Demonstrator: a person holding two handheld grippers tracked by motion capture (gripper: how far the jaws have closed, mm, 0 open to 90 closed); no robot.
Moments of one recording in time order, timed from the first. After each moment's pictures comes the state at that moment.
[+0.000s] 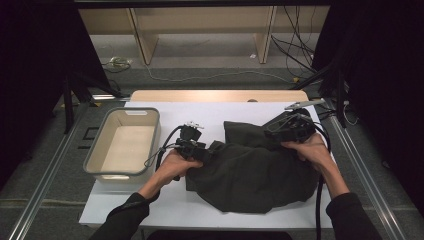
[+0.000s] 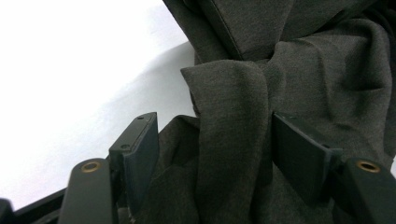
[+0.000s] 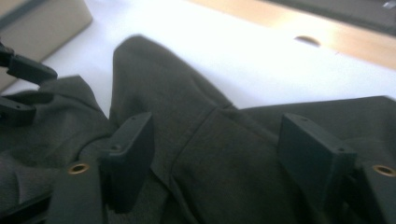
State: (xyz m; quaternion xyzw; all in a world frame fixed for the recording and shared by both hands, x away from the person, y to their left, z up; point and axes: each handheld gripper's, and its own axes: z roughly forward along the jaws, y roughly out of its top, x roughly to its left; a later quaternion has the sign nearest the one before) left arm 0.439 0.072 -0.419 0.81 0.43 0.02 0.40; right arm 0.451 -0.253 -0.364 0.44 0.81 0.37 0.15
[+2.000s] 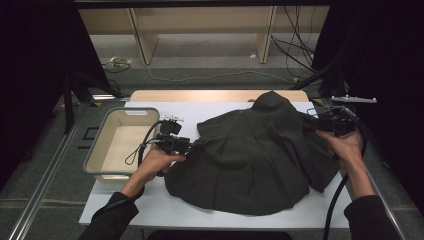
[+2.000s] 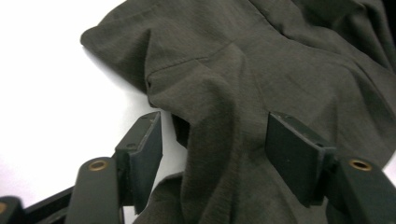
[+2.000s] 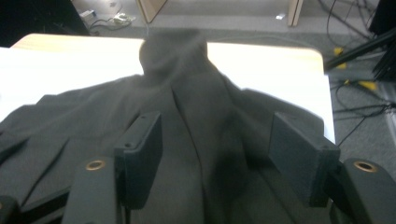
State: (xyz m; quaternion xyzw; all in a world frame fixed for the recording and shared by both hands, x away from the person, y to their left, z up) left arm 0.443 0.122 -0.402 0.79 0.47 0.03 0.40; right arm 0.446 -0.350 -0.351 0.56 0.69 0.39 0.23
